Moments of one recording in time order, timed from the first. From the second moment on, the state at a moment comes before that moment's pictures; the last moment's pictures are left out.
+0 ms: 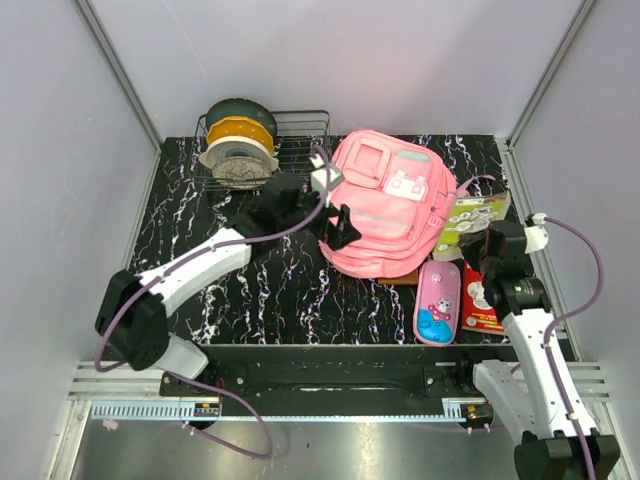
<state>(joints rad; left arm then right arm) -0.65 1.44 1.11 -0.02 0.42 -0.16 0.10 0.76 0.71 -0.50 0.24 0.99</state>
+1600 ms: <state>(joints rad) -0.88 1.97 1.52 -0.41 0.29 0.19 0.01 0.71 0.82 -0.61 0.08 0.91</state>
